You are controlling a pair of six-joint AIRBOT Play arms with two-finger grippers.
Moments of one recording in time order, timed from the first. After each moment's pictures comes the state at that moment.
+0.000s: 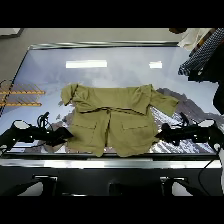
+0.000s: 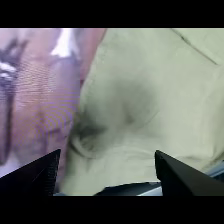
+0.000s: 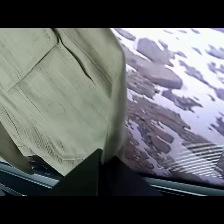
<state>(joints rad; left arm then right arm) 0.16 -1.21 0.57 0.82 -1.12 -1.29 -0.36 -1.22 0.63 -0.84 1.24 1.38</state>
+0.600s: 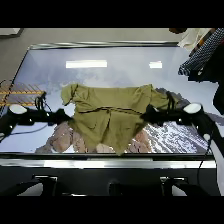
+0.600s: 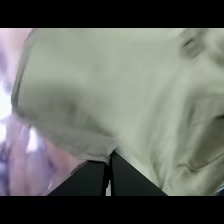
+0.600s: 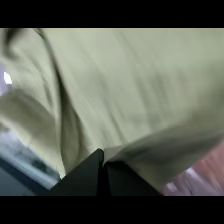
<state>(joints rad) 0.09 -1.24 0.89 0.73 -1.08 -1.32 -0.04 -1.22 0.89 -0.64 1.06 1.41</state>
